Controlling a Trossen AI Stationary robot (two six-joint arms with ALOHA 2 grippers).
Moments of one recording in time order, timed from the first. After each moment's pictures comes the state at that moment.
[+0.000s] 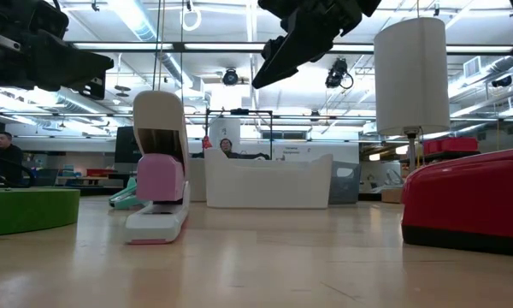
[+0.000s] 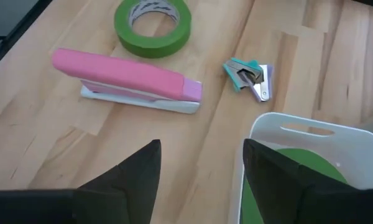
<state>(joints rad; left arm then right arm) -0.02 0.04 0.01 0.05 0.10 0.06 0.00 1.71 1.37 -0.51 -0.23 -0.32</state>
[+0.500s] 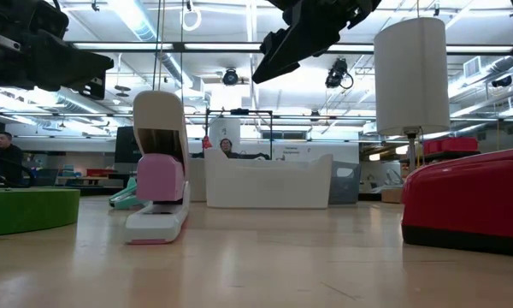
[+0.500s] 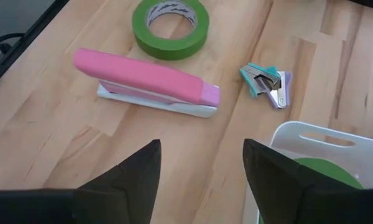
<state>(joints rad) -0.02 0.04 0.01 0.05 0.10 0.06 0.04 1.71 1.36 -0.51 -0.23 -0.32</state>
